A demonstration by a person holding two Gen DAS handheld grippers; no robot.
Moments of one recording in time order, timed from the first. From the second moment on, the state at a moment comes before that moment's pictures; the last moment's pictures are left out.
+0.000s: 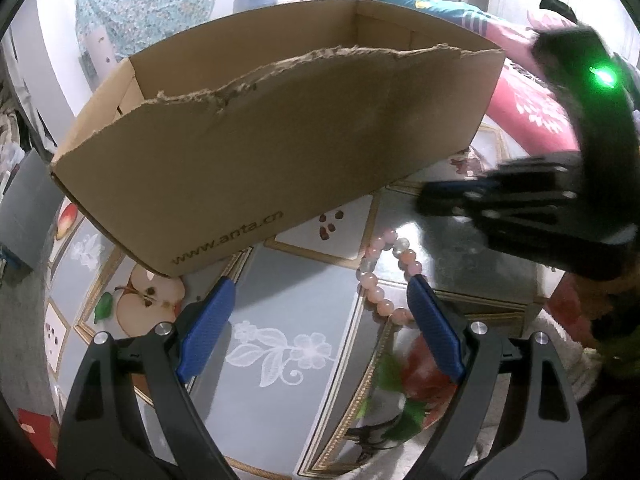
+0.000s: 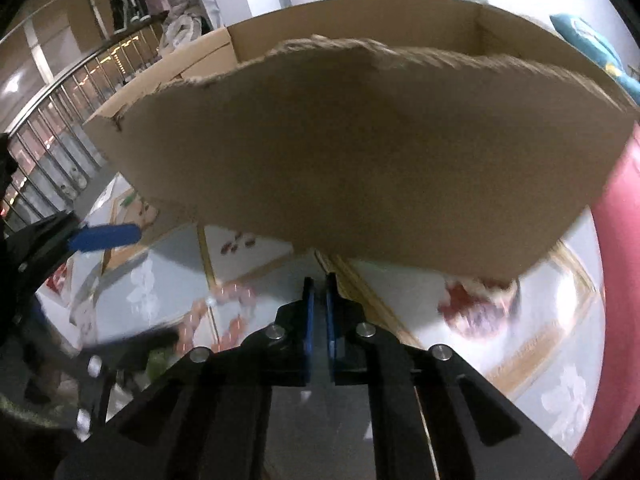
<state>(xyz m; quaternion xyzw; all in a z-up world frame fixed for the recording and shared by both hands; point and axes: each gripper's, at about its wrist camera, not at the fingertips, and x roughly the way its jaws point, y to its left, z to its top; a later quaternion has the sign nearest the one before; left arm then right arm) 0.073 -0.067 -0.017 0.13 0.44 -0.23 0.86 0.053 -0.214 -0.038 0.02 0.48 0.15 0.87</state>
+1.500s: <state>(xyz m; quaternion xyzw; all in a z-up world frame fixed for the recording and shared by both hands) 0.119 0.014 -0.032 -0.01 0.47 -0.14 0.87 0.037 -0.289 -0.041 0.26 0.45 0.13 0.84</state>
